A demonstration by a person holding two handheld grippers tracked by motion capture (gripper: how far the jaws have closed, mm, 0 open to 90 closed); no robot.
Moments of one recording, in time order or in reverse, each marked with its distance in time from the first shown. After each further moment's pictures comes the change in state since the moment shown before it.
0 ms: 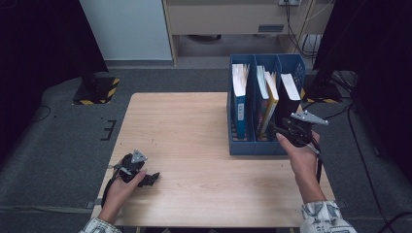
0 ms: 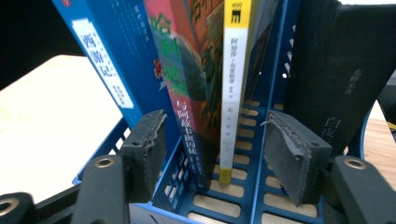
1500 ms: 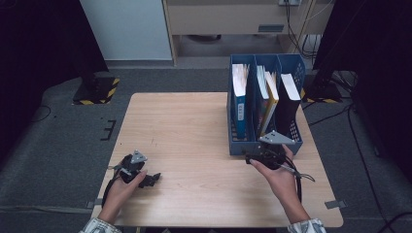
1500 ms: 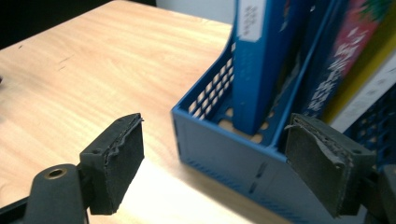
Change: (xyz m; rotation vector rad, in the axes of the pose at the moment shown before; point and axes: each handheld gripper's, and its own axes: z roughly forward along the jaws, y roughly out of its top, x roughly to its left) left arm -0.001 -0.004 0.003 -0.020 -0.022 -0.026; right arm 0.075 -0.049 0.004 0.082 0.149 -0.181
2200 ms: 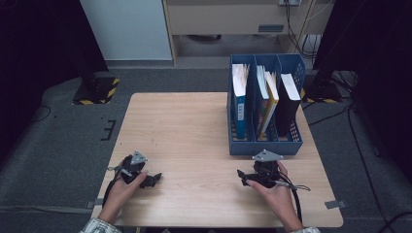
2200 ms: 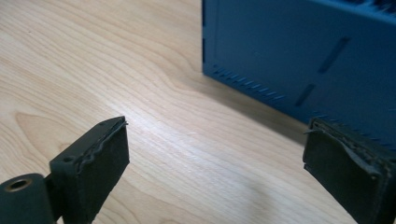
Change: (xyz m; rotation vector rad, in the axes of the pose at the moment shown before) left arm -0.001 -0.002 0.003 -0.033 -0.006 -0.001; right arm 0.013 -0.058 0.019 0.191 0.046 -0.018
